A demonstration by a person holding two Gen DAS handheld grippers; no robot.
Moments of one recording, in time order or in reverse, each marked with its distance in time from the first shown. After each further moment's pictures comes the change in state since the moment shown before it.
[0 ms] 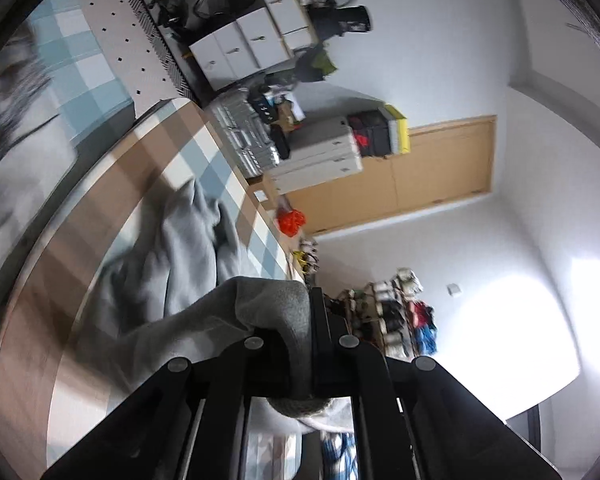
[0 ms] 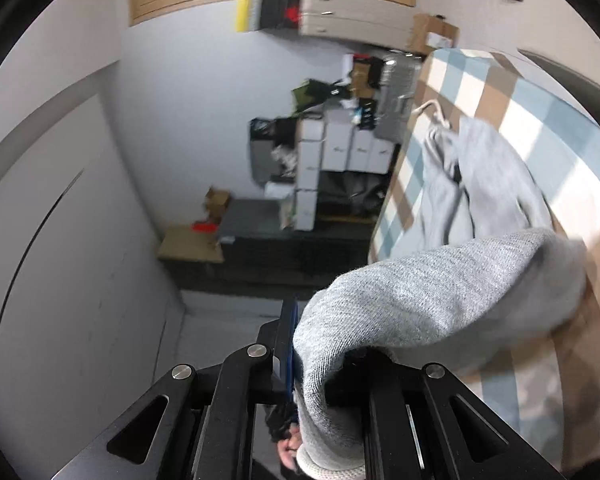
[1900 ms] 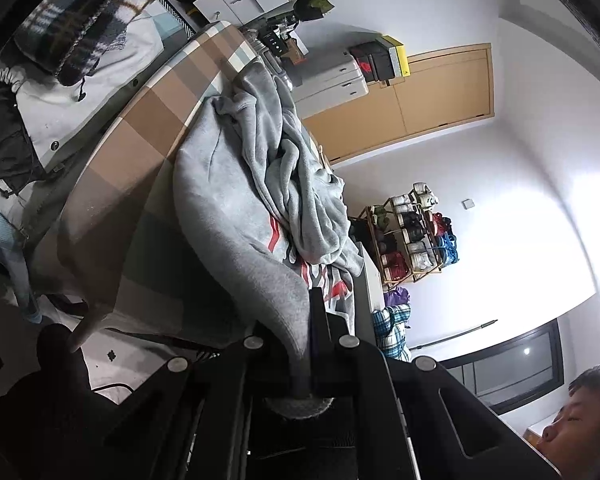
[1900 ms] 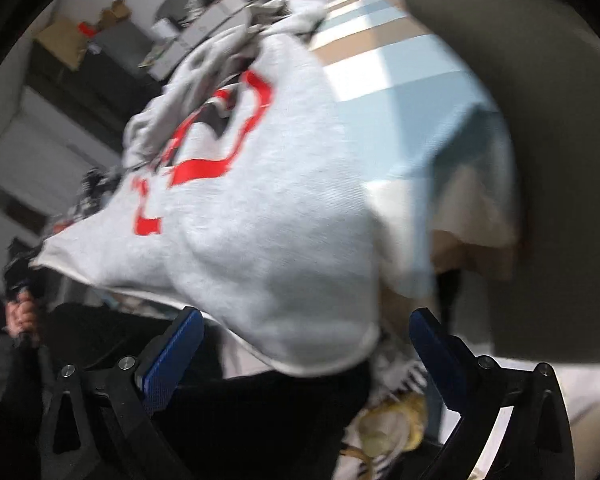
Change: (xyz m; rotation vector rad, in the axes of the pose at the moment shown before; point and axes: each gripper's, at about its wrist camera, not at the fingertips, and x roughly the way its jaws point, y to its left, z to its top) left arm -0.138 0.064 -0.177 0.127 0.199 0.045; right arm -0.093 -0.165 -0.167 -0.647 0.316 -0.663
